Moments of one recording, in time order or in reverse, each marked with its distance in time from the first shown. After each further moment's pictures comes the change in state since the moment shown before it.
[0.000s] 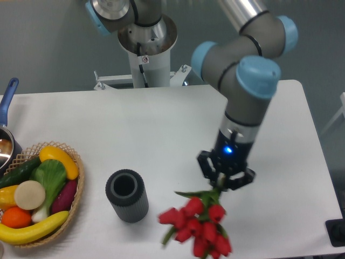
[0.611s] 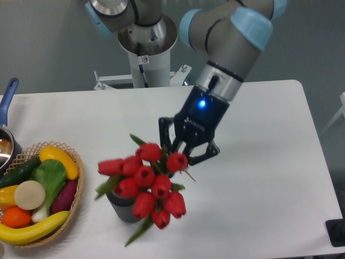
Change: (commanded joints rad) arm 0.021 0.075 0.000 0.118 -0.344 -0.147
